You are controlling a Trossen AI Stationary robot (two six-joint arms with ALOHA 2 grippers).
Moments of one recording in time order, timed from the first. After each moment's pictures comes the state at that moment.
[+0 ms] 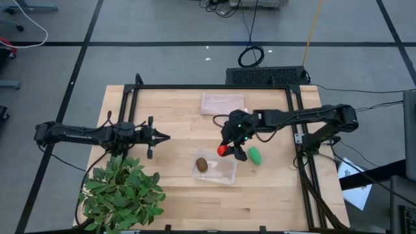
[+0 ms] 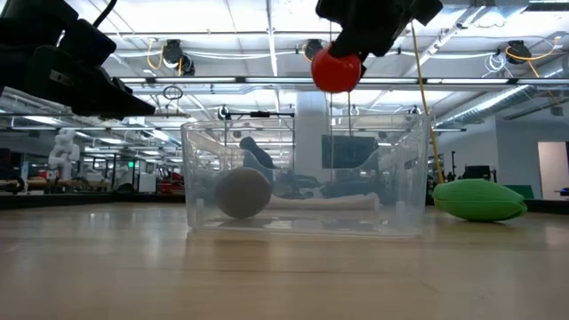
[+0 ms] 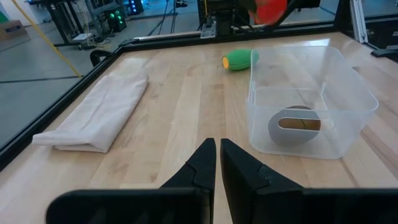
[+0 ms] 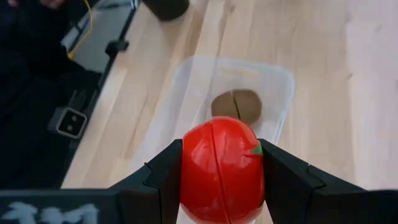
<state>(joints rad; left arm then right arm) 0.02 0.44 0.10 0.10 -0.05 0.10 -0.05 1.51 1.11 -0.39 -0.42 0.04</state>
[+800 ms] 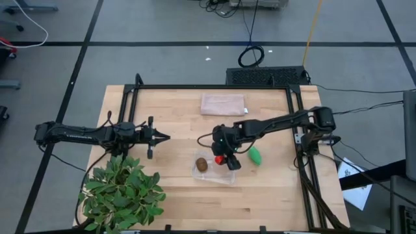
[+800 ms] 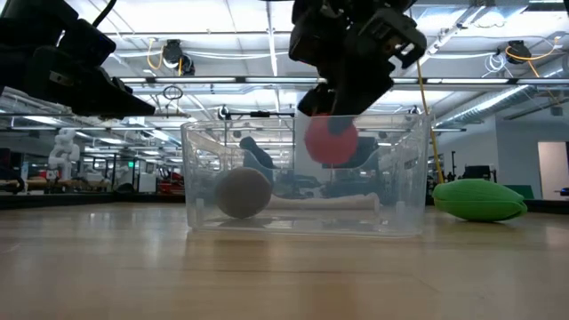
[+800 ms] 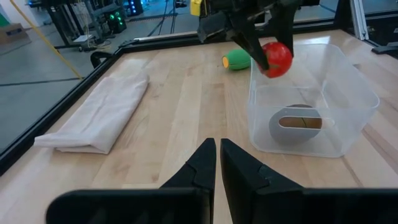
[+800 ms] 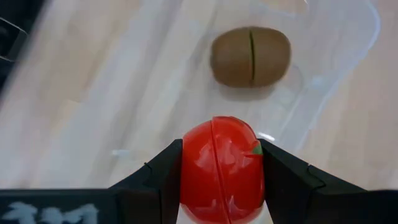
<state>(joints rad) 0.02 0.44 0.10 0.10 -0.05 0.12 0.02 1.78 1.24 -0.52 -0.35 -0.18</state>
